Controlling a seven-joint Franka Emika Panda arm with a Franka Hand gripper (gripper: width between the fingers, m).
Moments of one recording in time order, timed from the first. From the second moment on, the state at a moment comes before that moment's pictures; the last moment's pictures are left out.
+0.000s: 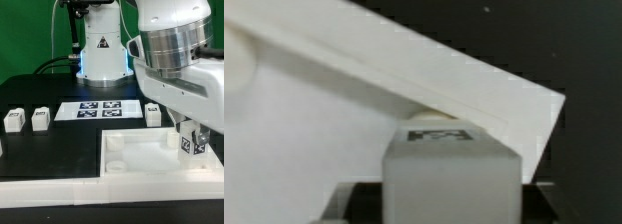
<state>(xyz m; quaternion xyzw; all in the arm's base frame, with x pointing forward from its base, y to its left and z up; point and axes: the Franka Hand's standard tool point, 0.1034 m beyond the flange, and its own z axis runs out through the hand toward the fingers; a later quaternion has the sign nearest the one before) 0.626 0.115 0.074 -0.78 0.62 0.07 0.08</state>
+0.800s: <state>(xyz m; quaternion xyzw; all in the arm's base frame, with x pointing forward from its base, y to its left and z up) 0.626 0.120 0.071 -0.85 0.51 0.05 0.09</state>
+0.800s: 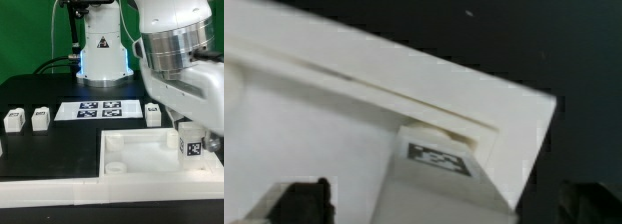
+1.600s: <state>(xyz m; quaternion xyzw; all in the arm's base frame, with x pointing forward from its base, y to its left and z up) 0.629 0.104 0.072 -1.00 0.04 0.01 0.08</state>
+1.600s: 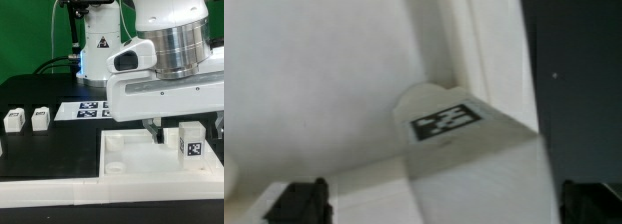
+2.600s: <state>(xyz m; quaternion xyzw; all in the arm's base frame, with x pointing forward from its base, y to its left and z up) 0.627 0.086 0.071 -0.92 0.40 0.03 0.04</state>
